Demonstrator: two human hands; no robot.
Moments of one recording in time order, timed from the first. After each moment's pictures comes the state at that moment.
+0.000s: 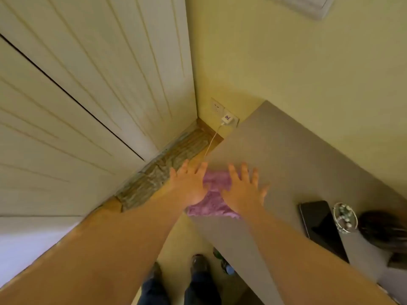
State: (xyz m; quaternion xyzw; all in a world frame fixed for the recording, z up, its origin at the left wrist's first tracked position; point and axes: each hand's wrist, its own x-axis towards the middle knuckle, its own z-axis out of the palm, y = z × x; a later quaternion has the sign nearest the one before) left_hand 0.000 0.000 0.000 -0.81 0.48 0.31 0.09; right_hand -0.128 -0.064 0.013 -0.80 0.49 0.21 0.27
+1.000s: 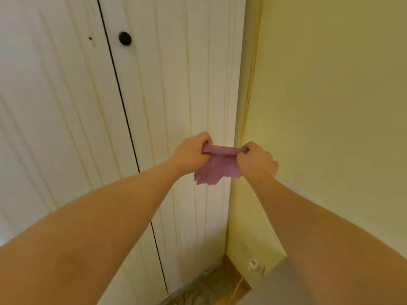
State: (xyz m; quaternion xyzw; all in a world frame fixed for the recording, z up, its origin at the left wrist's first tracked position) left_hand 0.142 -0.018 0.425 -0.79 0.50 0.00 -0.35; right_hand 0.026 -0.122 0.415 -0.84 0.43 -0.24 0.22
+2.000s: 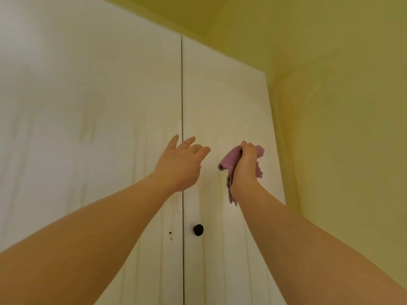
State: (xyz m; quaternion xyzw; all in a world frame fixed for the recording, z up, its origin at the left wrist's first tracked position) left_hand 0.268 0.093 0.750 -0.74 0.41 -0.53 0.00; right_hand 0.206 -0.030 0.741 -0.44 0.02 -0.54 0.72
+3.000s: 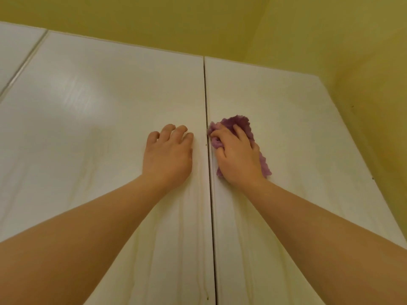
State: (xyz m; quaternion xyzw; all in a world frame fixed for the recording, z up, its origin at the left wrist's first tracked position) left_hand 0.361 0.090 0.844 -0.68 0.18 -0.71 -0.02; right_hand 0.316 -0.053 0.844 -0.73 -0.10 -0.67 0.08
